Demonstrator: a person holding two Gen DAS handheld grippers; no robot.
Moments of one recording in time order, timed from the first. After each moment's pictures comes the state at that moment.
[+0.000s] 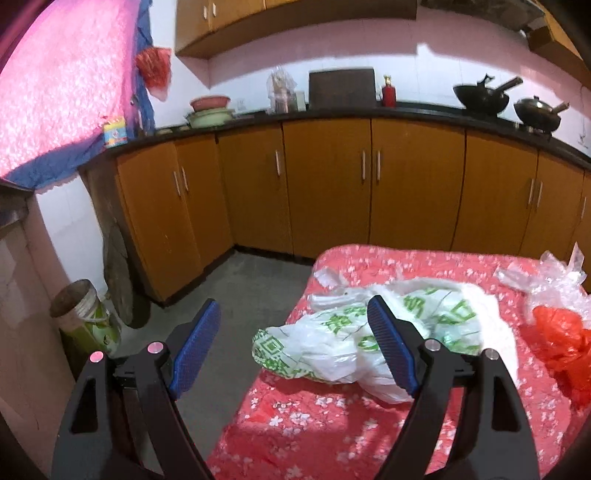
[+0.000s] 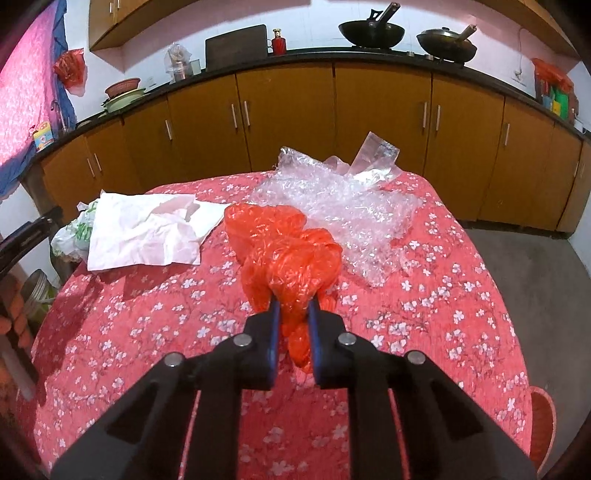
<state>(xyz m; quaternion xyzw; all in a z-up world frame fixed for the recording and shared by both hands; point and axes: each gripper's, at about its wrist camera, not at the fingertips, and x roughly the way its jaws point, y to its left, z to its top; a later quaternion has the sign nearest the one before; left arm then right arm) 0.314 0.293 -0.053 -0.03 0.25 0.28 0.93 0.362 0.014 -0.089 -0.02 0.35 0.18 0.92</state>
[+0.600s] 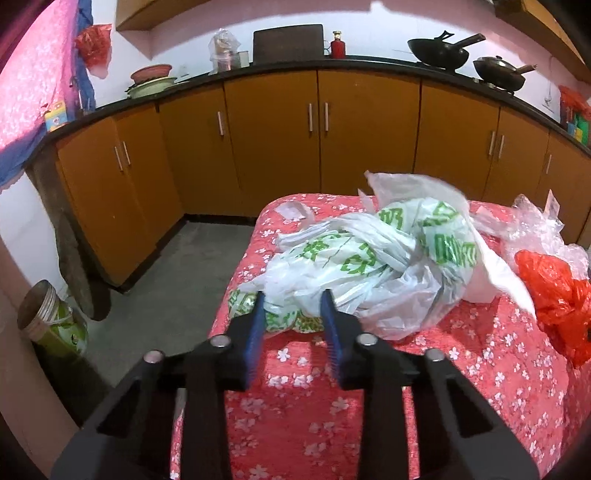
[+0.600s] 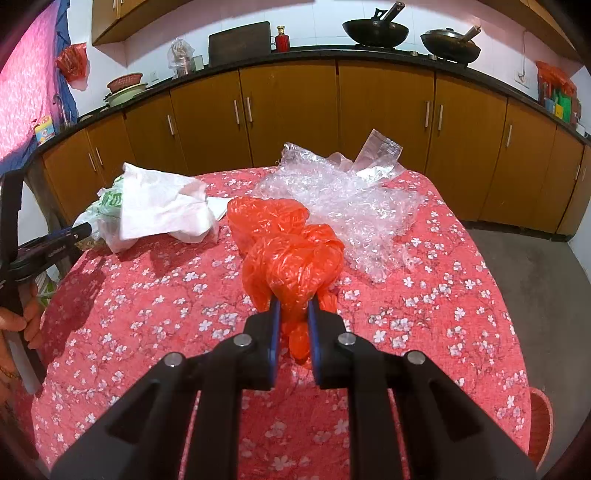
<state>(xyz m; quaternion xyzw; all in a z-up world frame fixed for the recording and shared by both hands) 0.333 0.285 -0.079 -0.02 0.32 0.17 0.93 0.359 0.016 -0.090 -0.03 0.35 0.18 0.92</state>
